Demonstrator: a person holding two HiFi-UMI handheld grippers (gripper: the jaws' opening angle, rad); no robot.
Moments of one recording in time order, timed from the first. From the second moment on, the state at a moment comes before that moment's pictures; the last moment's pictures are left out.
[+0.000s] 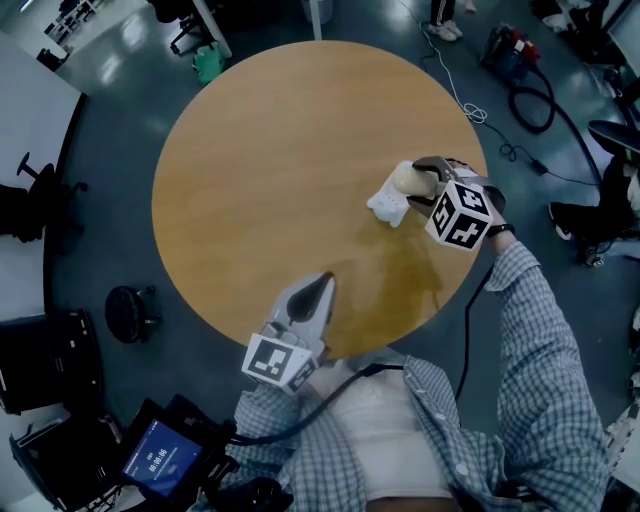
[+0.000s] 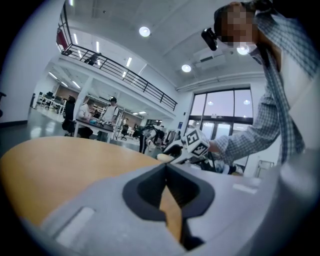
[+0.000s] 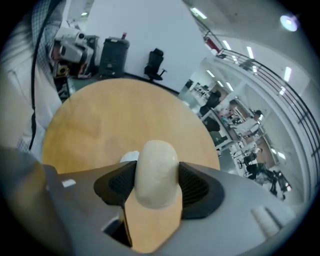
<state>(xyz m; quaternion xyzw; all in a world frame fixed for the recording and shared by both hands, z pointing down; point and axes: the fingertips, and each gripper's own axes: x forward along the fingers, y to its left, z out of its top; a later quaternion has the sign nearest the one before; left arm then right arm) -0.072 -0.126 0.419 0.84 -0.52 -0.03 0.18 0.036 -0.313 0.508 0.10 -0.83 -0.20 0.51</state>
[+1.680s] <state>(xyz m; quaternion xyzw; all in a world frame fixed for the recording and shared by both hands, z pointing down) -0.026 -0.119 0.418 0.89 -0.42 -0.01 0.17 0.082 -0.160 0.433 0.35 -0.87 0.34 -0.11</state>
